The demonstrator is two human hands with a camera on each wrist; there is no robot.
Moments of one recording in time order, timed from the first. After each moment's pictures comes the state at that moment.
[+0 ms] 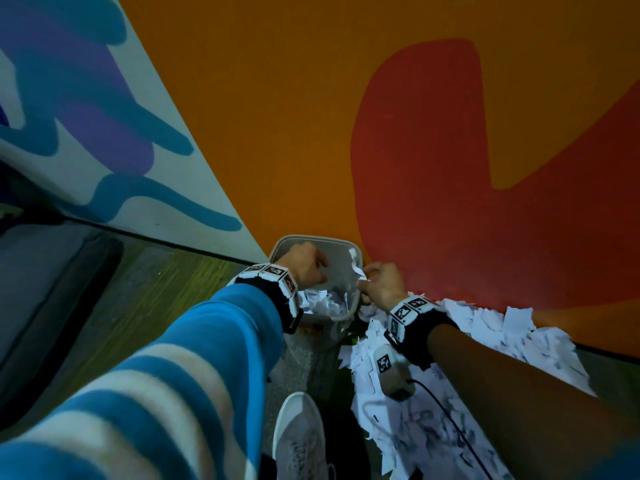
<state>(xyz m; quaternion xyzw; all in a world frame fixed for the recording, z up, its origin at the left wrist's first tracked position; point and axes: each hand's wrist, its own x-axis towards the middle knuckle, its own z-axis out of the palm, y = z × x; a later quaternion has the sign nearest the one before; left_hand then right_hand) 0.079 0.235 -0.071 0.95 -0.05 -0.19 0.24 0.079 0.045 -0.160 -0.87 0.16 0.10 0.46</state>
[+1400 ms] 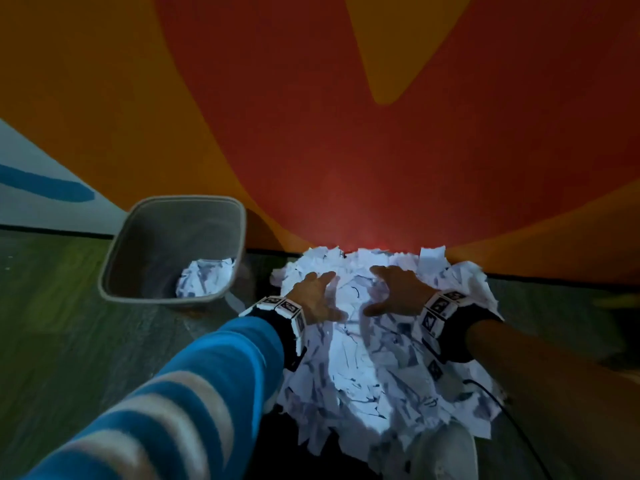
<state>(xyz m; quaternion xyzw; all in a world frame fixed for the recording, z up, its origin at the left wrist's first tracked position) 0.040 0.022 -0.244 0.89 -0.16 -0.37 0.20 0.017 -0.202 -0.245 -0.93 0.04 0.33 0.14</state>
